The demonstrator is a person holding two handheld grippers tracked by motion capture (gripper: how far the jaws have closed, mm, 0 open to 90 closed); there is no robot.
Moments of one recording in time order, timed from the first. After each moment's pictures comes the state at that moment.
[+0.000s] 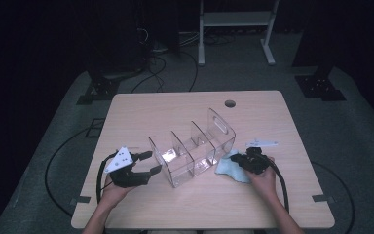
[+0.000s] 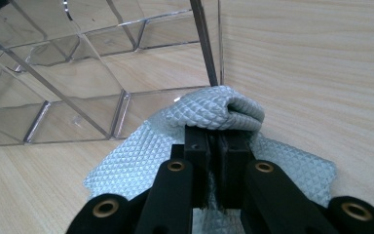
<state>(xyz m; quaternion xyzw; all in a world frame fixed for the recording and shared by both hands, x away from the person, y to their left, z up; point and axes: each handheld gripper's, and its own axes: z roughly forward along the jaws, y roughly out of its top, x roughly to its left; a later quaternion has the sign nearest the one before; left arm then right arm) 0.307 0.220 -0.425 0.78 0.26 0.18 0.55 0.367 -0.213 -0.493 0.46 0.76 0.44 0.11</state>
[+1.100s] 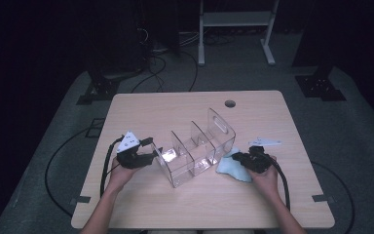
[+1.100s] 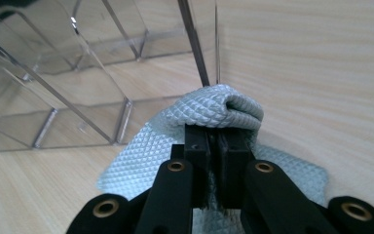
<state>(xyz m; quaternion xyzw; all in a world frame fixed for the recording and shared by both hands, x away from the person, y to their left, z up) 0.362 0.214 -0.438 0.77 0.31 0.21 0.51 0.365 -0.220 -0.484 0.46 0.75 0.46 0.11</state>
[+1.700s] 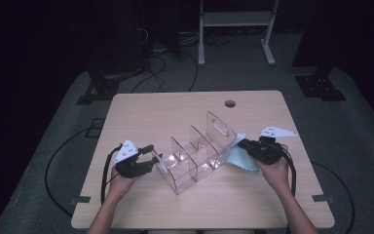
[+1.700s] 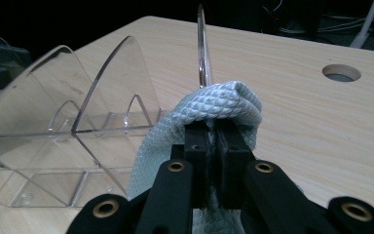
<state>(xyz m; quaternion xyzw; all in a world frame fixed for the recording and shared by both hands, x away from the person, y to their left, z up) 0.331 0.212 -0.440 0.77 0.30 0.20 0.53 0.352 -0.228 -0.415 0.41 0.75 0.50 0.17</state>
